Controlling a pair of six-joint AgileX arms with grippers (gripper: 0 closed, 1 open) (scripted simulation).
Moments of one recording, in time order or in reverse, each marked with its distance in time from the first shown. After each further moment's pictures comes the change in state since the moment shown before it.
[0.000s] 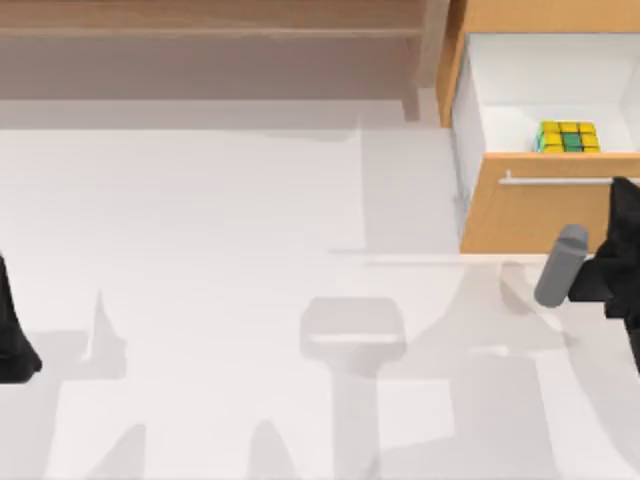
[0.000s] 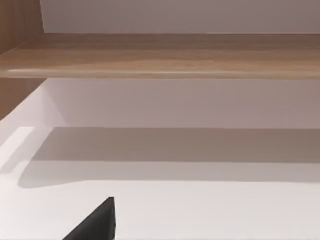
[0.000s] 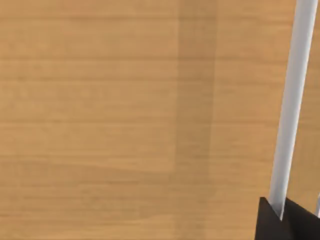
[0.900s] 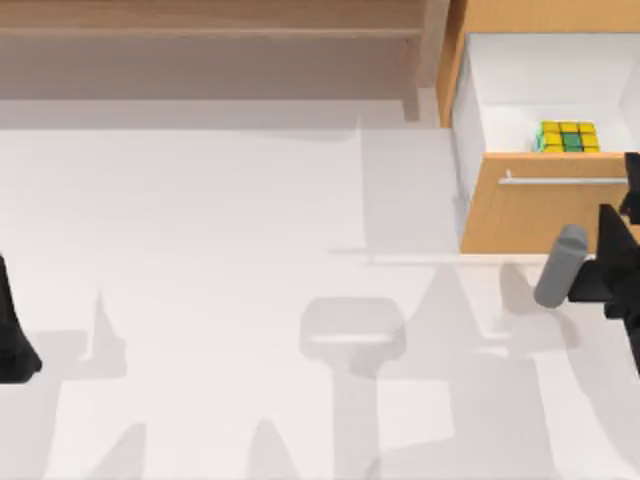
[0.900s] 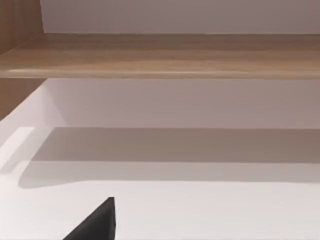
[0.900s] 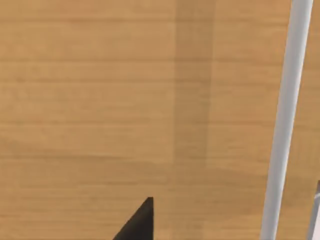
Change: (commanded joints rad) left arm 0.000 0.000 0.000 0.000 0.000 0.000; right arm 0.000 0.000 0.000 0.000 0.000 0.000
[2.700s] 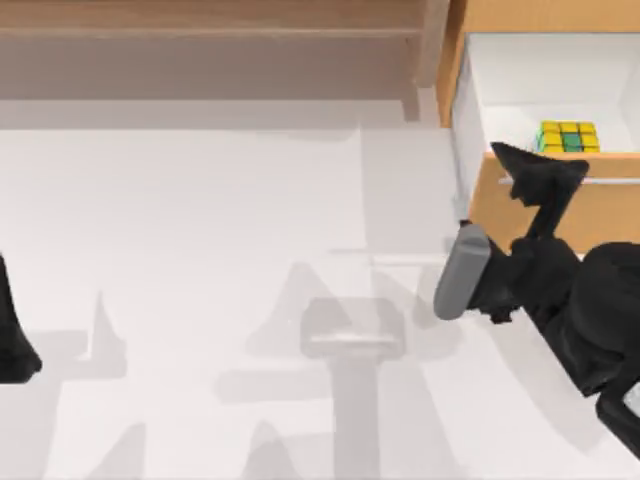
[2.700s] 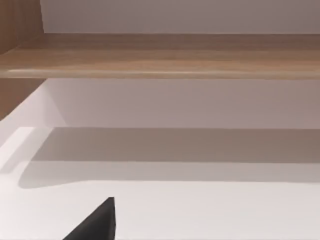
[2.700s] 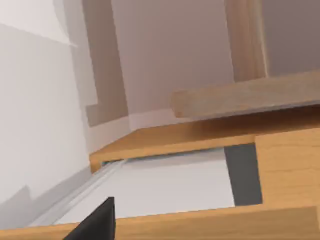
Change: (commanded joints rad) left arm 0.000 0.000 0.000 0.000 0.000 0.000; right arm 0.232 -0.102 0.137 -0.311 -0.119 0.204
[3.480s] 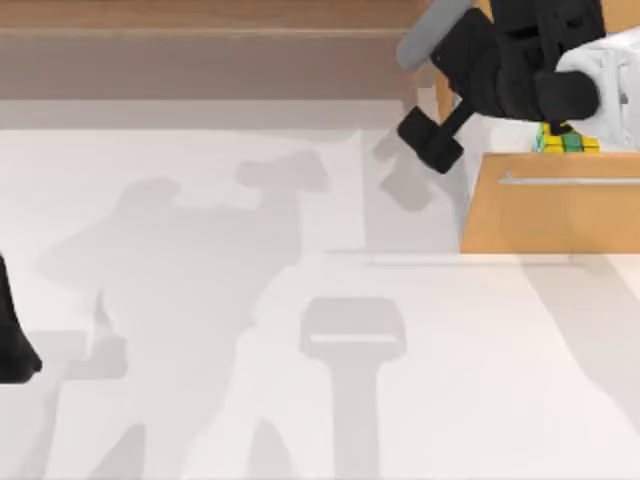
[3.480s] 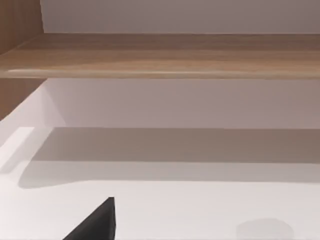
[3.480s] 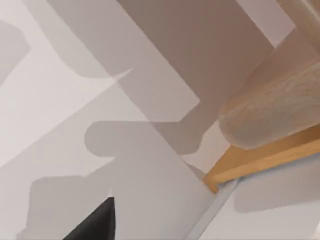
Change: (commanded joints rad) left arm 0.000 0.000 0.000 0.000 0.000 0.000; right arm -0.140 0.036 0.943 -1.505 -0.142 0.792
